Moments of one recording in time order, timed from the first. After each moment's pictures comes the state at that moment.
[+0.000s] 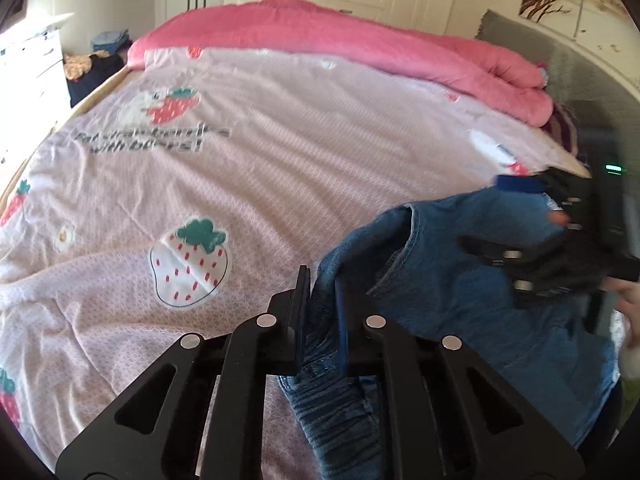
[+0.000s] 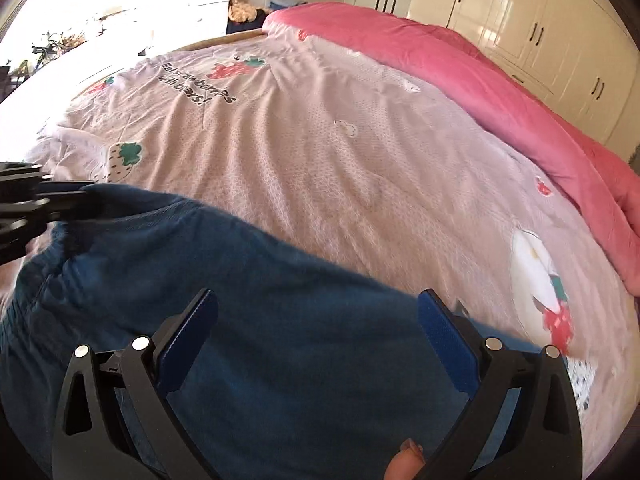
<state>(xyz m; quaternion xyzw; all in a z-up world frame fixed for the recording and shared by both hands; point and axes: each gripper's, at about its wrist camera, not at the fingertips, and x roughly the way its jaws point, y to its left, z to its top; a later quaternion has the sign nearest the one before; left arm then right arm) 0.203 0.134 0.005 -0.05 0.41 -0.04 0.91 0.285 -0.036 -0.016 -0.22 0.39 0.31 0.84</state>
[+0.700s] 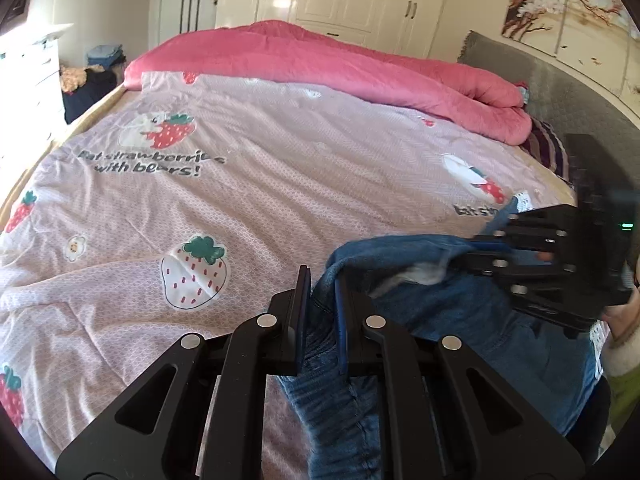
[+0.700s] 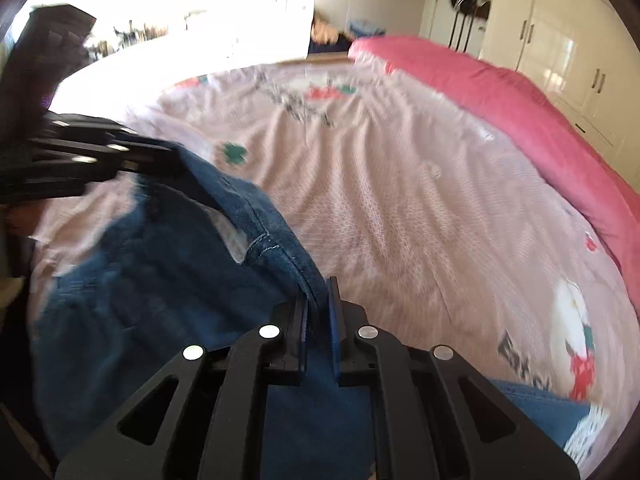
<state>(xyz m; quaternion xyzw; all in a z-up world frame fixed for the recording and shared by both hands) 0.174 0.133 0.029 -0.06 0.37 -0.06 0.93 0.210 -0.049 0.016 -0.22 0.32 0.43 0.82</state>
